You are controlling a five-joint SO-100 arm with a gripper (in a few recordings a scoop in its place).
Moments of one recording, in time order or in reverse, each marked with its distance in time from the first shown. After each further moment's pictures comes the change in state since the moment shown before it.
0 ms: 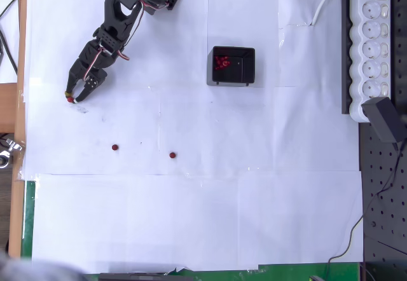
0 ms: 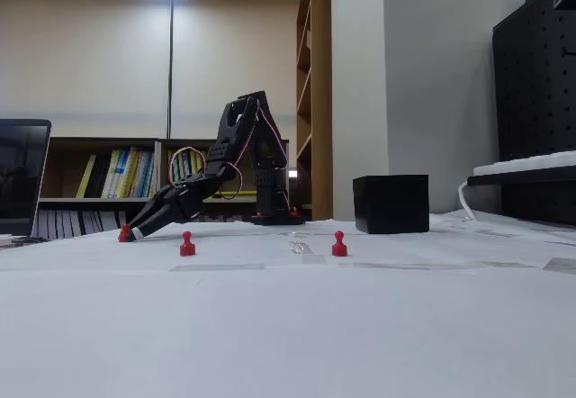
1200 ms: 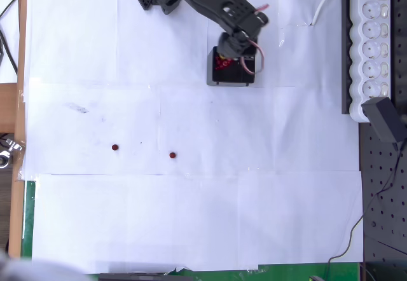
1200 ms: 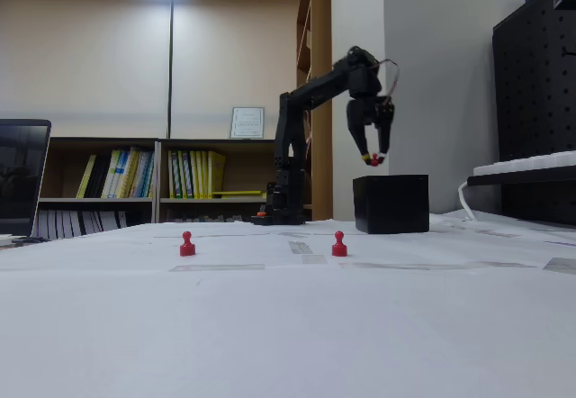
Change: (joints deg) arm -82.2 -12.9 57.7 121.8 -50.5
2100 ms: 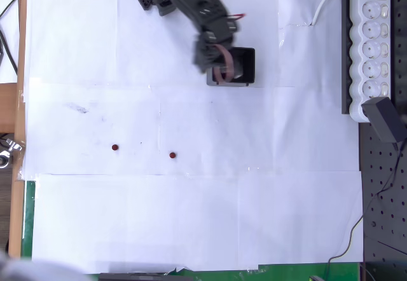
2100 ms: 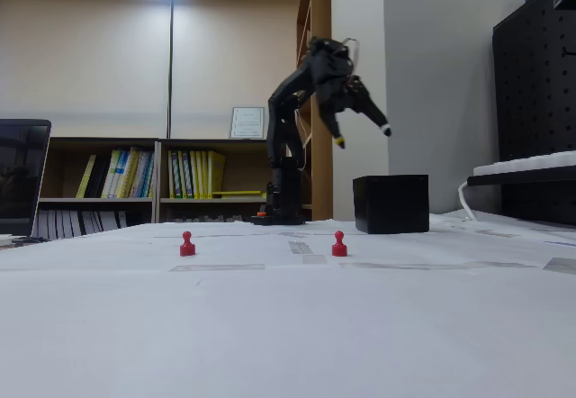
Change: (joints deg) arm 30.5 -22.7 -27.3 -18.0 26.4
